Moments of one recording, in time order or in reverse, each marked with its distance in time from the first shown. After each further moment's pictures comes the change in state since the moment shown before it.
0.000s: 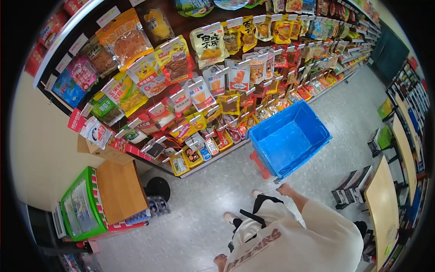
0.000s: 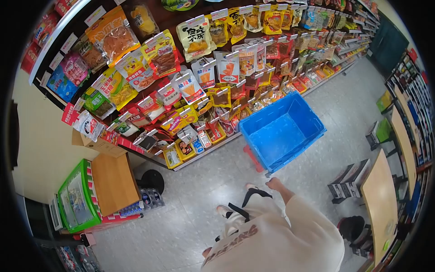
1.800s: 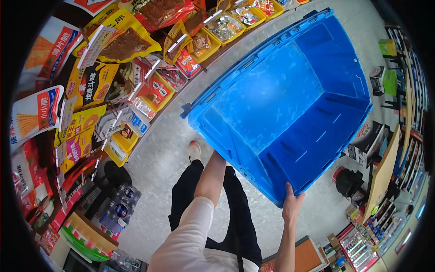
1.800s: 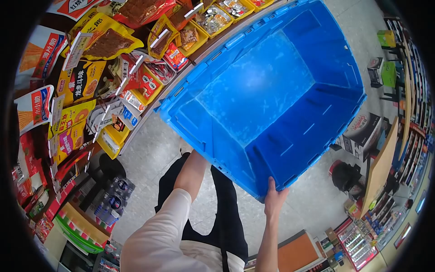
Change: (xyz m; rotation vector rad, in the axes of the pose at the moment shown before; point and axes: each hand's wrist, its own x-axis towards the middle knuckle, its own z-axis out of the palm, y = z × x) left_hand 0.561 0.434 0.004 -1.346 -0.856 -0.347; right_hand 0.050 -0.046 -0.012 0.927 0.721 0.665
